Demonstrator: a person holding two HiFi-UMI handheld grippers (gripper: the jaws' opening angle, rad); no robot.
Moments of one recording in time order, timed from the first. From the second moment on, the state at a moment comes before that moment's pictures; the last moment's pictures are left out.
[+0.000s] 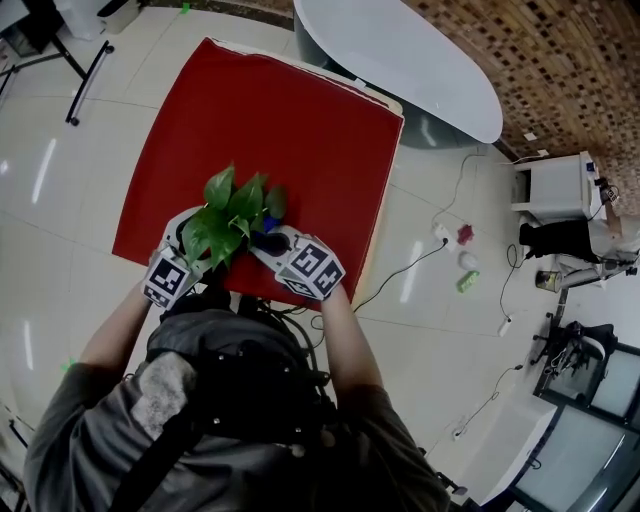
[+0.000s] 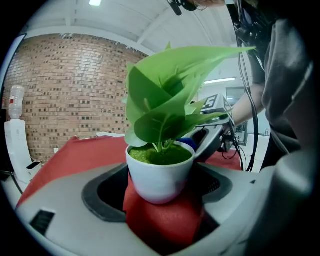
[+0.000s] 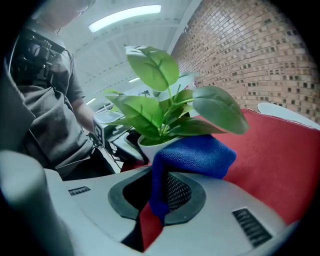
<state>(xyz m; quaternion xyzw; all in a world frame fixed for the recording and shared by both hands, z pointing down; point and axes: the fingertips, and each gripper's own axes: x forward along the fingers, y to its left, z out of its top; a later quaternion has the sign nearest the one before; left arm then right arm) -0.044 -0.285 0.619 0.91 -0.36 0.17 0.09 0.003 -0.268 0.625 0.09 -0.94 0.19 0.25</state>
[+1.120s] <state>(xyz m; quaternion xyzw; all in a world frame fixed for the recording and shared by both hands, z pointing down) -0.092 -0.200 0.487 0.82 -0.57 0.06 0.05 0.156 -0.197 0.460 0.36 -0.93 0.09 0.04</state>
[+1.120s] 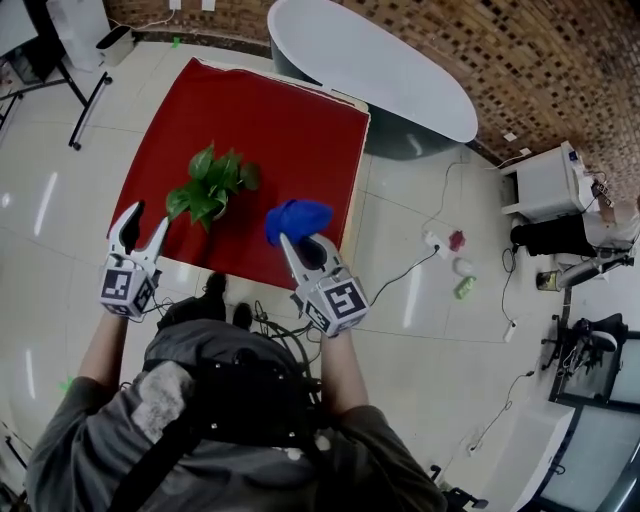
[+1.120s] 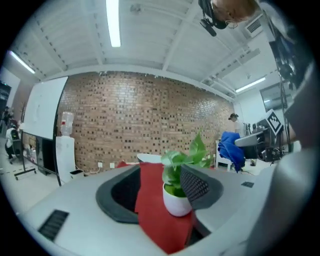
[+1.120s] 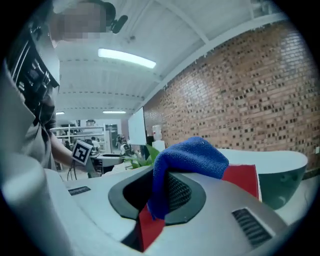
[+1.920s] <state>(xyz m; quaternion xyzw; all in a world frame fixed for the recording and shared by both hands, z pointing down) -0.023 -0.072 0.320 0.86 -0.51 -0.02 -0.04 0.196 -0.087 0.336 0.44 -0.89 0.00 -0.09</state>
